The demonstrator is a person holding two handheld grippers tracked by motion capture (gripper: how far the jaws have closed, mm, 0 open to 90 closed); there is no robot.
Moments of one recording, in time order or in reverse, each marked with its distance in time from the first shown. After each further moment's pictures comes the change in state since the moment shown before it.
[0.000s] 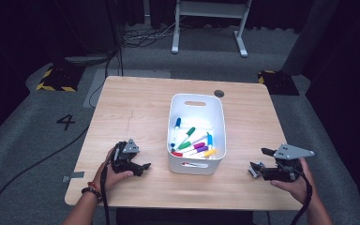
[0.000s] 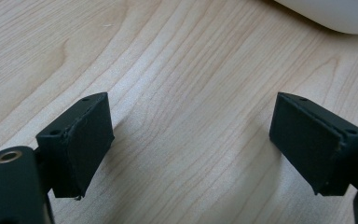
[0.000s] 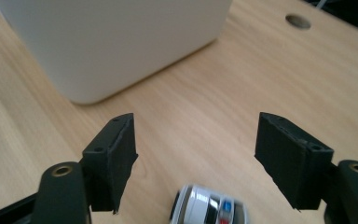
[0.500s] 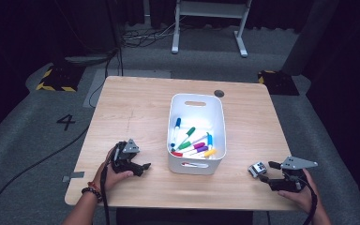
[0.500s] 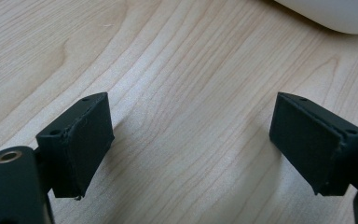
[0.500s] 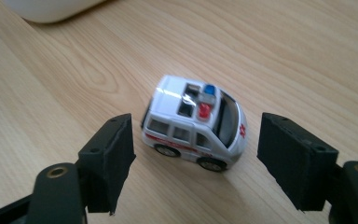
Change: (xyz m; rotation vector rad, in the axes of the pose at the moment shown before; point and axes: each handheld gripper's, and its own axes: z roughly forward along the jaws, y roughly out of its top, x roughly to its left) left arm 0.000 0.000 0.000 -0.002 0.000 0.003; right arm -0.023 -0.071 0.015 0.064 0.025 0.086
